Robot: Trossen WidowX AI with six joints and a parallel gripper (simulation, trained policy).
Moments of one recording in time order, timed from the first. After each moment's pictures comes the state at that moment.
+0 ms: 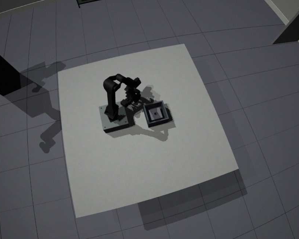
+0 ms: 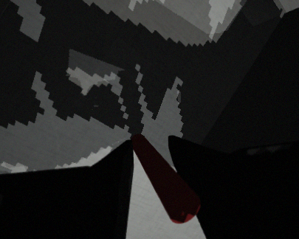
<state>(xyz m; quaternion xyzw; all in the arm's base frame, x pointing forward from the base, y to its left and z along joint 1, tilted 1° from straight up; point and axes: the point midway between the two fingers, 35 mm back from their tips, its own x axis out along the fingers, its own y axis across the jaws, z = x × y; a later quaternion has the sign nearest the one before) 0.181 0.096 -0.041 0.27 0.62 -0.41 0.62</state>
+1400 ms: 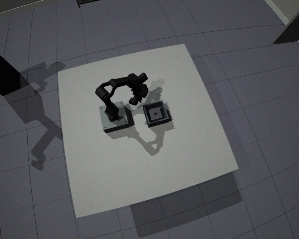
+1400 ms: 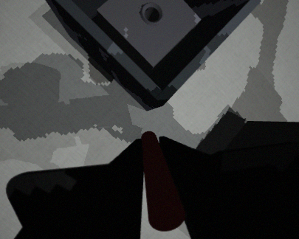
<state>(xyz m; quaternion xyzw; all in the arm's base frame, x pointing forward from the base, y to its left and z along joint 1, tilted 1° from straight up) 0.242 0.047 0.056 0.22 0.55 -0.35 0.72</state>
